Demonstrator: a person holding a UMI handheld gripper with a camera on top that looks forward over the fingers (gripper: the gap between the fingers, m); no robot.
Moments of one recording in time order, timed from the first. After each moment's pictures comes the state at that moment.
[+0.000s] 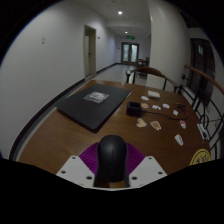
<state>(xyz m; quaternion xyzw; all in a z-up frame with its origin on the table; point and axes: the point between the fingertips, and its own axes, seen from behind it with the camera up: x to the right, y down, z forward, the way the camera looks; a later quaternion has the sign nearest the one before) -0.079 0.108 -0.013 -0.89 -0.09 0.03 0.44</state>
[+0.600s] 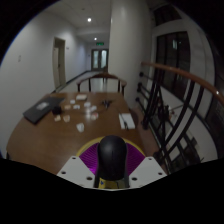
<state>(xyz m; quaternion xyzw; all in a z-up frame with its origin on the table) 0.255 0.014 0.055 -0.88 0.03 -0.05 0.47</state>
